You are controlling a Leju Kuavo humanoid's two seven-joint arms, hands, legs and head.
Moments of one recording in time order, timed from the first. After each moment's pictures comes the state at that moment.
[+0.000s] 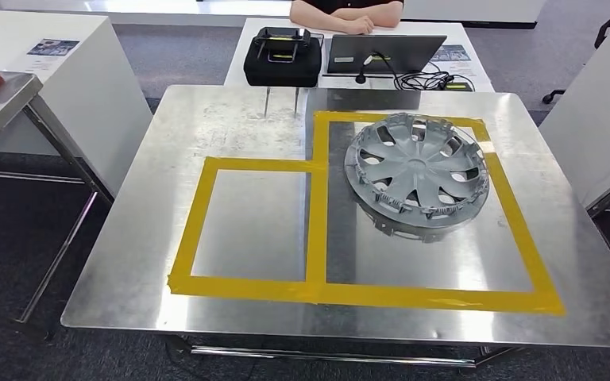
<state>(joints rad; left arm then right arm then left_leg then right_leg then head) -0.12 0.07 -1.00 -0.19 1.26 0.18 0.06 -0.10 0.01 -0.19 -0.19 0.00 -0.18 0.34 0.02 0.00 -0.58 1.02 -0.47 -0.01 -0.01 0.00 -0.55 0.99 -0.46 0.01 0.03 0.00</state>
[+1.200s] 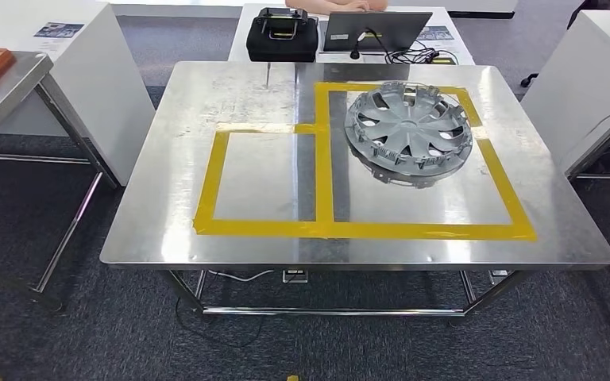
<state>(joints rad) -0.12 0.06 -1.01 -0.19 1.23 0.16 0.06 -0.10 0.03 -0.14 -0.19 0.00 -0.19 0.30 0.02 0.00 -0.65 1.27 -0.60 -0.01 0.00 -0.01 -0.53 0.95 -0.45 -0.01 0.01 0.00</state>
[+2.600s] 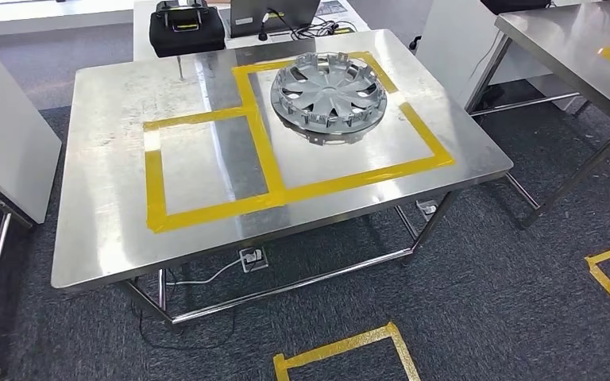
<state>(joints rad) -0.12 0.07 -1.01 -0.19 1.24 0.21 0.03 -0.10 0.05 -0.10 -0.19 0.00 -0.18 0.25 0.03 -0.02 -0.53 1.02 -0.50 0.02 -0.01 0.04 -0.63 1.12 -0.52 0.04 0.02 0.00</state>
